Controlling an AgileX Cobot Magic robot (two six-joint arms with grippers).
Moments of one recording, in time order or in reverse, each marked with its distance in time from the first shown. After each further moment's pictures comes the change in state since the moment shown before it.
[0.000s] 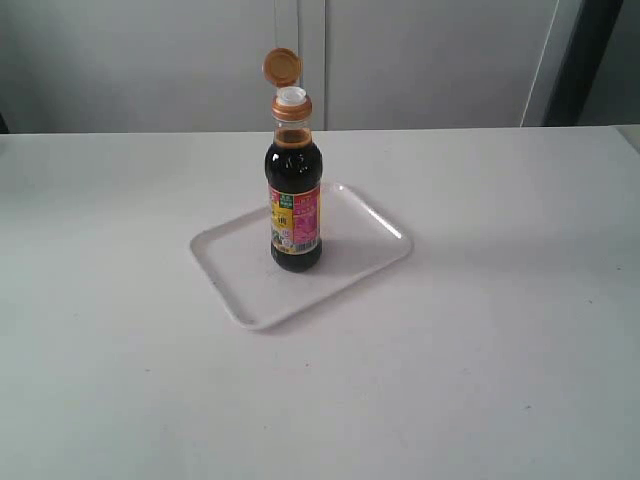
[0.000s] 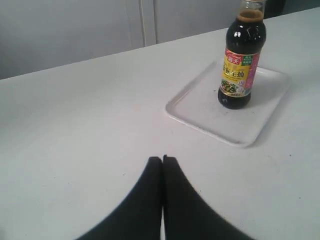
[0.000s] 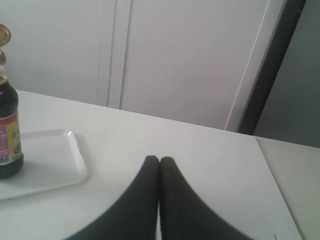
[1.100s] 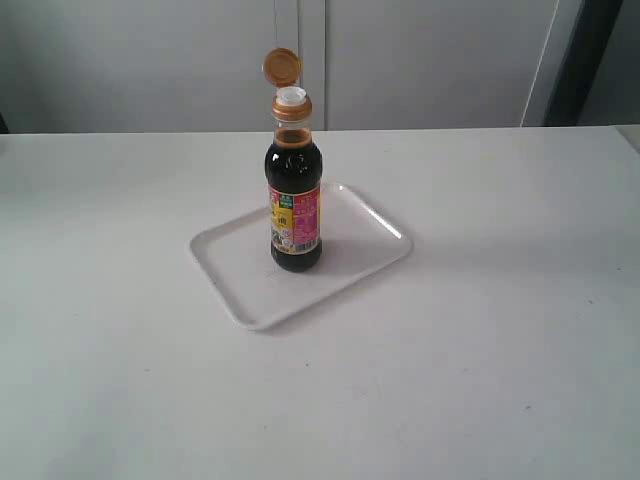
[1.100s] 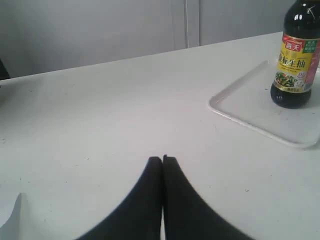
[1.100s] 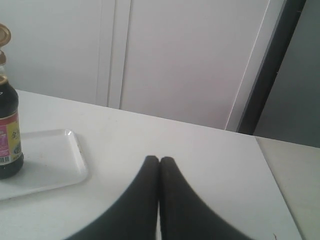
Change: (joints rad) left arm 0.306 -0.179 0.327 -0.263 -0.264 0.284; right arm 0.000 0.000 0.000 0.000 0.000 0.000
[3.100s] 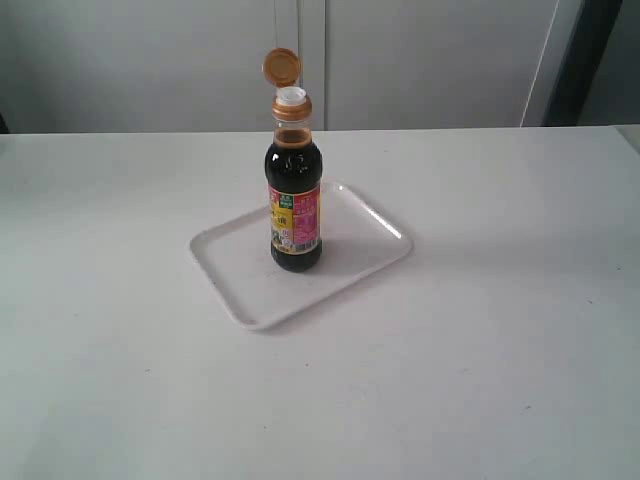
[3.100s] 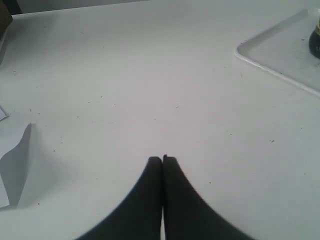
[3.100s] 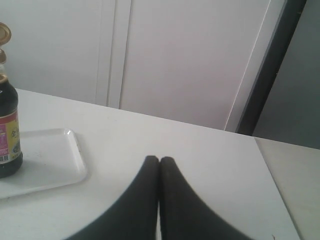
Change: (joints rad) left arm 0.094 -0.024 0.106 0.011 0.059 -0.041; right arm 0.000 0.000 0.000 0.001 0.000 -0.016
